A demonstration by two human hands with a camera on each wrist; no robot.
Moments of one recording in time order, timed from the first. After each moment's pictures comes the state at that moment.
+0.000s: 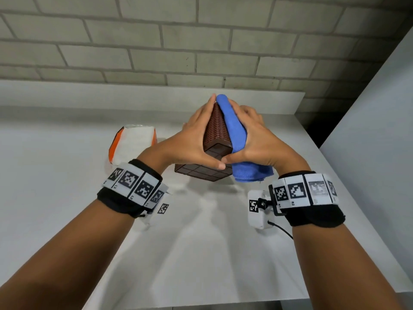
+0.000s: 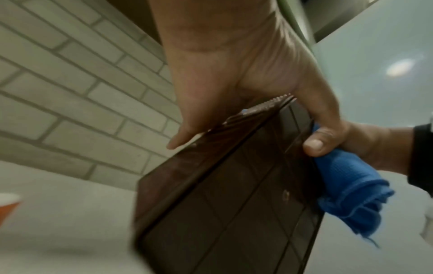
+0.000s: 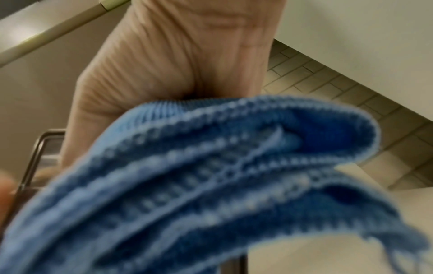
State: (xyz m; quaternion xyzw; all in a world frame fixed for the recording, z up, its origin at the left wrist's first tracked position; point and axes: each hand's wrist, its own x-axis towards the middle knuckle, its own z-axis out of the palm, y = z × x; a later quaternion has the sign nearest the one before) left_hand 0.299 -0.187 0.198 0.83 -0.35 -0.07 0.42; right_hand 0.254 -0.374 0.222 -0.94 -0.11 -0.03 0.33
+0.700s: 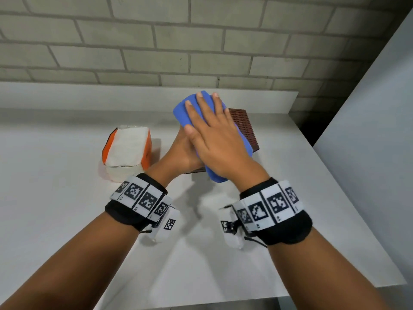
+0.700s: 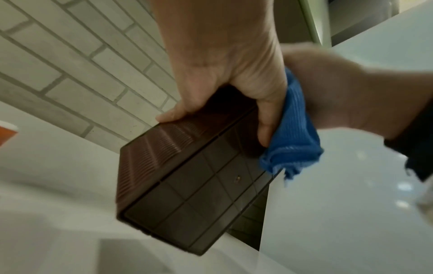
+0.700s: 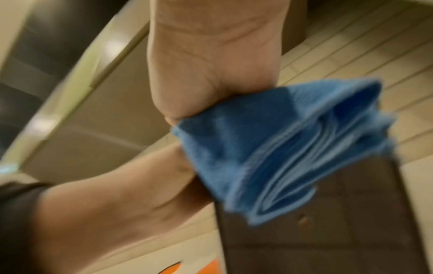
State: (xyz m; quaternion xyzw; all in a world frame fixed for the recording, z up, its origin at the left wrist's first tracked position) left_hand 0.286 -0.210 0.179 0.79 -0.30 0.04 0.53; right_hand 0.240 -0.306 0.220 -0.97 -0.12 -0.14 0.16
